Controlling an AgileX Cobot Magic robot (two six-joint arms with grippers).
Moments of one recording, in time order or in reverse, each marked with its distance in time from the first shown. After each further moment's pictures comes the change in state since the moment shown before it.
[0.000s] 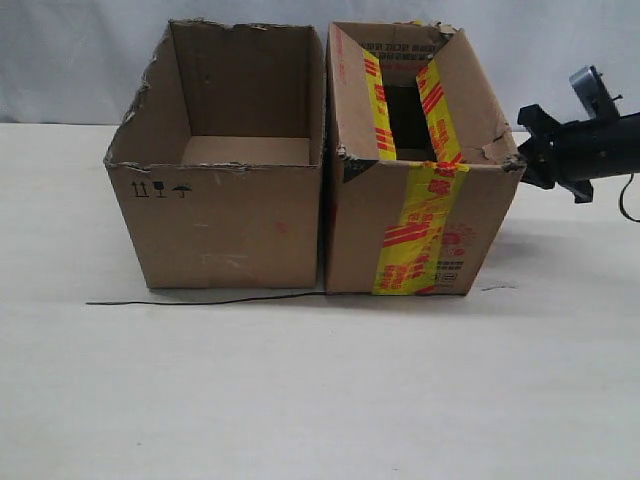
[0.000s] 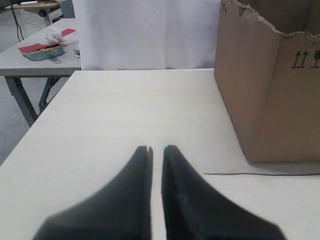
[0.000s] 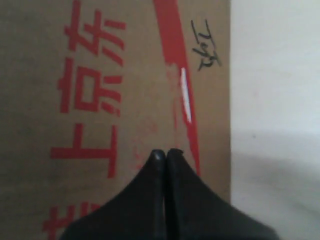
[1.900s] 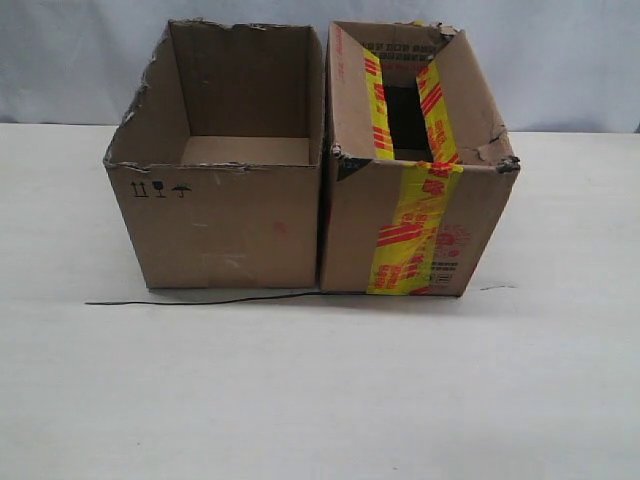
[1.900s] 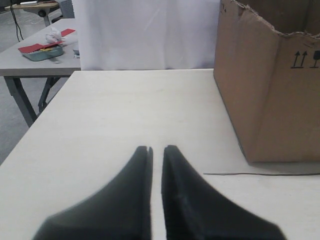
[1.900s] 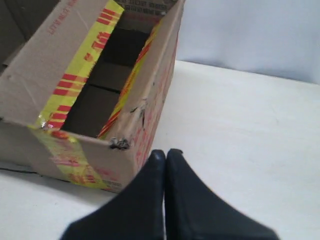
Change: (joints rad) left arm 0.000 0.000 0.000 0.000 0.000 0.000; right arm 0.282 -1.185 0.436 -1.030 -0.249 0.606
